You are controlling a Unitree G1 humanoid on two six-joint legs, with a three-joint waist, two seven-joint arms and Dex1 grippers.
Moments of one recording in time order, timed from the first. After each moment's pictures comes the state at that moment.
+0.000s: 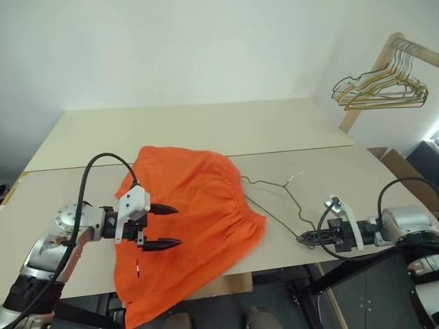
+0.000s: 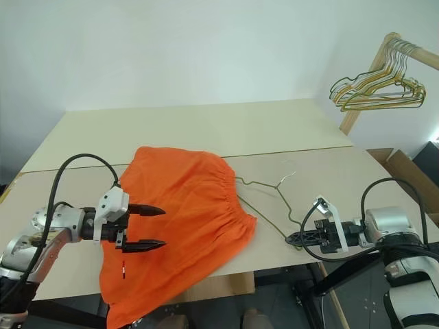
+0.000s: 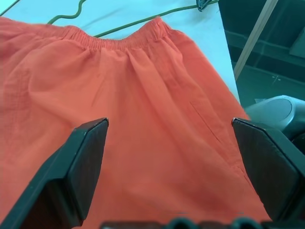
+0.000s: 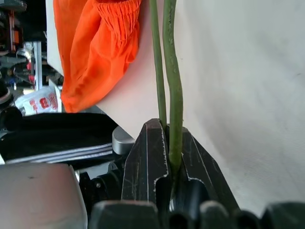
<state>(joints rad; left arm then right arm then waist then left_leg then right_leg) -0.15 0.84 0.00 -0.18 -0.43 0.37 -1.26 -0.56 -0.89 0.34 0.57 0.53 1.15 1.50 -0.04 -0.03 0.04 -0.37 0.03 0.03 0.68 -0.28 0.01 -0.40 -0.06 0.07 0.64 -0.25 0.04</state>
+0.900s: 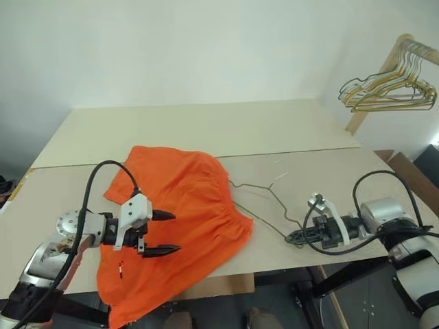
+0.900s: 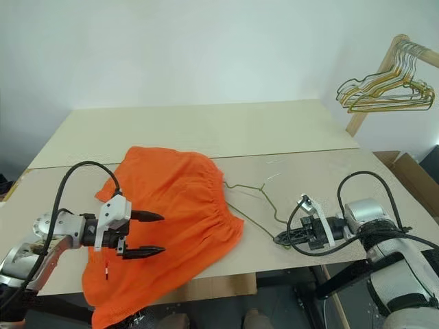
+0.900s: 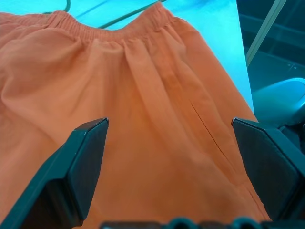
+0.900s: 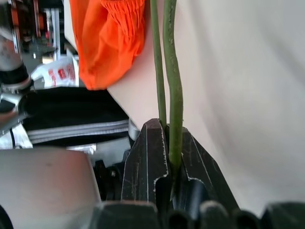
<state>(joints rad) -0.10 0.84 -0.01 -0.20 -0.38 0.35 -1.23 -0.69 -0.85 0.58 0.66 0.62 1.11 1.56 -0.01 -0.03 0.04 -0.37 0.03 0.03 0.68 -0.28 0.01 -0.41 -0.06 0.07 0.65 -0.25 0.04</state>
